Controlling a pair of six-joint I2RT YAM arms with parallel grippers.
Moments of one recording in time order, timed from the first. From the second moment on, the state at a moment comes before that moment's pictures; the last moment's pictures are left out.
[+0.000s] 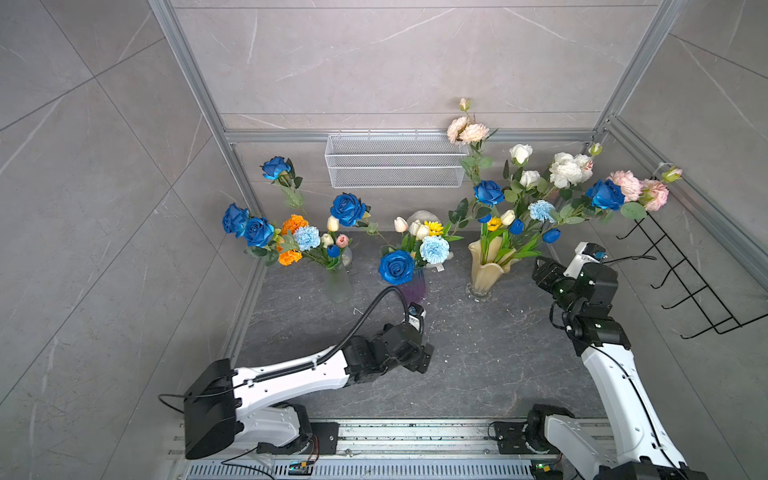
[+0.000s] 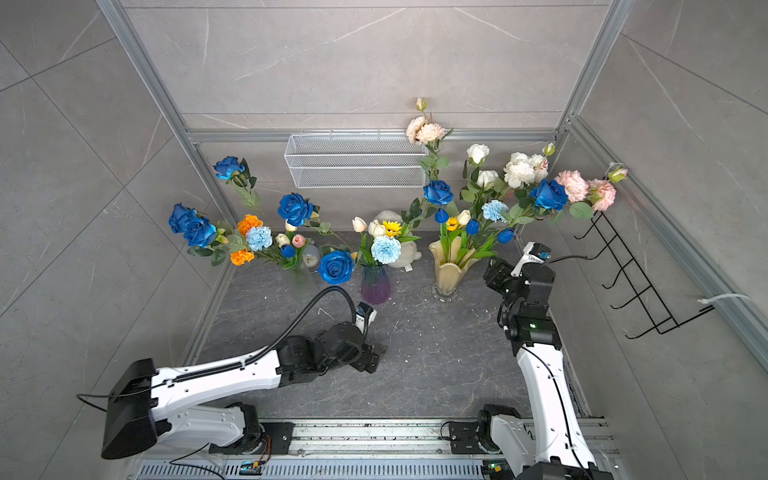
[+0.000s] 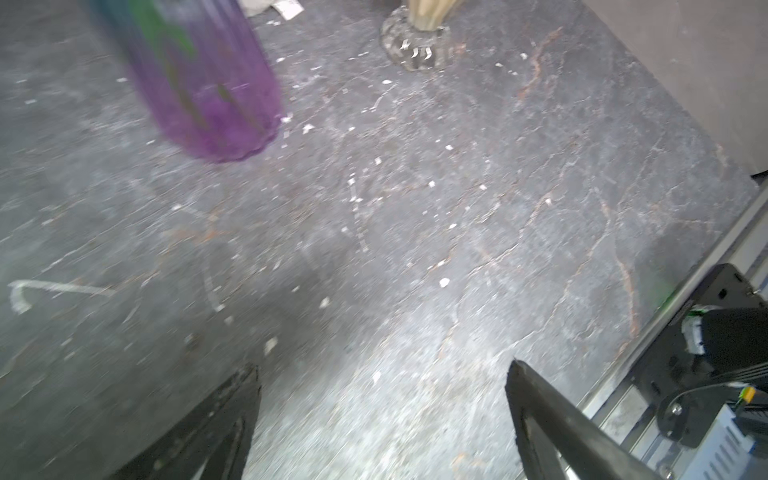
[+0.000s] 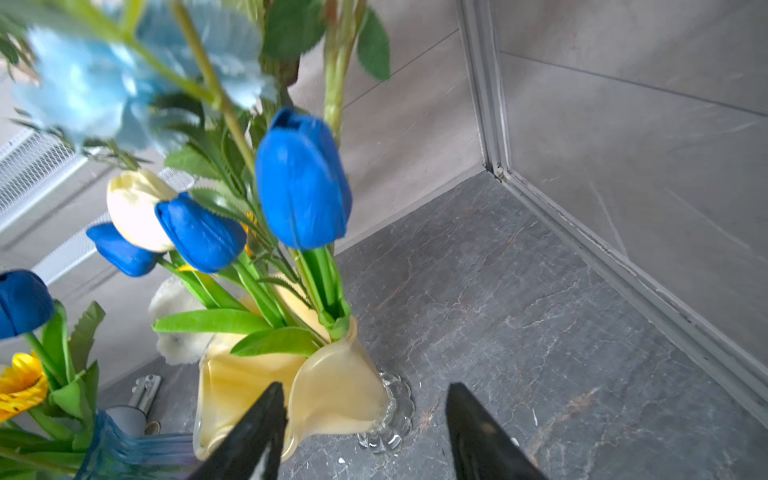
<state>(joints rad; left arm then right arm) -1.17 1.33 0.91 -0.34 -0.25 -0.49 -0.17 0.95 0.86 -0.20 -0.10 0.45</state>
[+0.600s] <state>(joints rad) -1.19 1.43 0.98 -0.18 -0.25 -0.45 -0.21 0.98 0.94 -0.18 -0.28 0.40</state>
